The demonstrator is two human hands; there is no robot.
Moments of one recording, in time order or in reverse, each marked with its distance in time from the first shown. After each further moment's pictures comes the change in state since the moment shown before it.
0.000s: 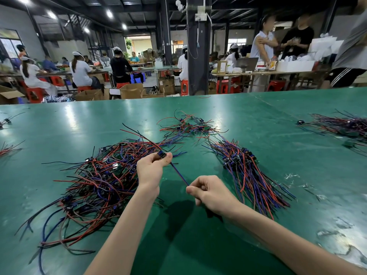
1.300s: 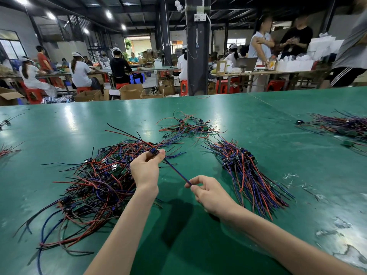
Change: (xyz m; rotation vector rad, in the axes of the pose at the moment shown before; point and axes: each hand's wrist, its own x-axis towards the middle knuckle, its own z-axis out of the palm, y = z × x) left_hand 0.001 0.004 -0.002 -0.037 0.166 -0.009; right_hand 0.000 0.000 0.006 0.098 0.034 0.062
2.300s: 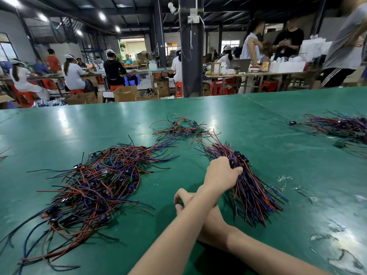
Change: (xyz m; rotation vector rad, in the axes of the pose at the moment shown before) left_hand -0.081 -0.002 0.133 0.856 -0.787 0.188; right_hand -0.014 0.018 0.008 -0.782 0.102 -0.490
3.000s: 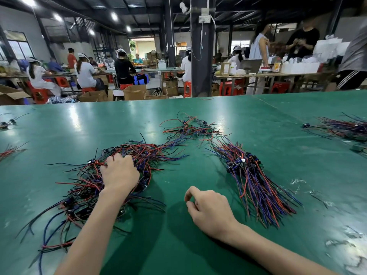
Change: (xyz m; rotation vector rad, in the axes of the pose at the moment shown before) left_hand -0.055 -0.149 -0.162 0.749 0.411 -0.429; right_hand 0.009 -0.004 0.005 0.013 -0.040 0.120
